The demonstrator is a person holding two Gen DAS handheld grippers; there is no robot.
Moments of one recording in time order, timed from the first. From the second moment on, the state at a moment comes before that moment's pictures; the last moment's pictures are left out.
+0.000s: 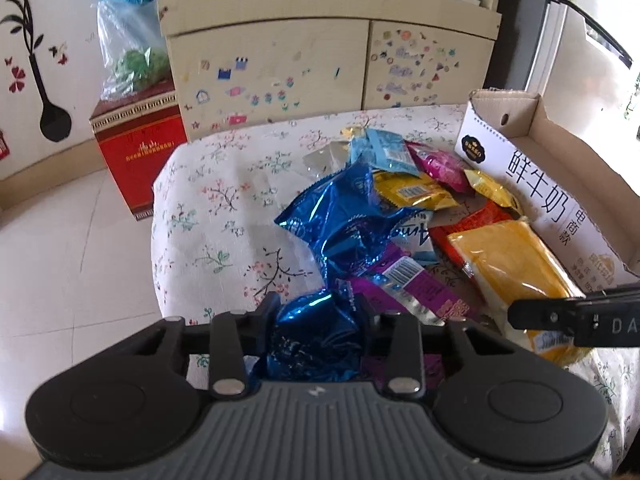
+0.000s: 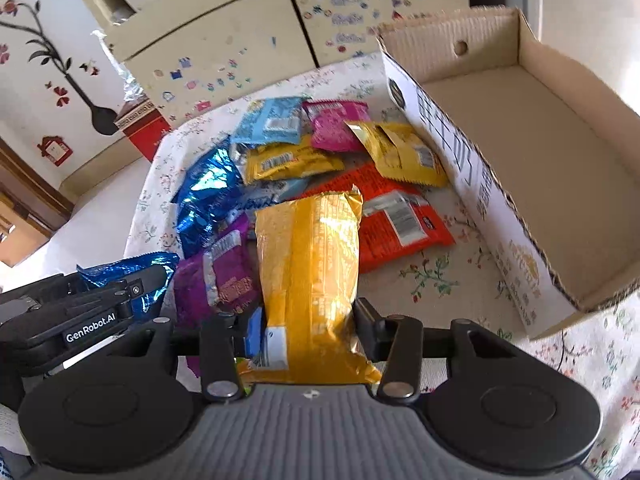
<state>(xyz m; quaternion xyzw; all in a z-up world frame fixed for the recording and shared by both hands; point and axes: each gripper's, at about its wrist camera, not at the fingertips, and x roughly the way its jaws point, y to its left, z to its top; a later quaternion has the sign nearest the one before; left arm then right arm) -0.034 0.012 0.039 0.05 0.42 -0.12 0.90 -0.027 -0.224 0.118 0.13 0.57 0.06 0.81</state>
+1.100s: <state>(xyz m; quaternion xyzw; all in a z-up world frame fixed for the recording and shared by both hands) -0.055 -0.033 0.098 0.06 0.31 -0.15 0.94 -0.015 -0.252 0.164 0.12 0.49 0.07 0.86</state>
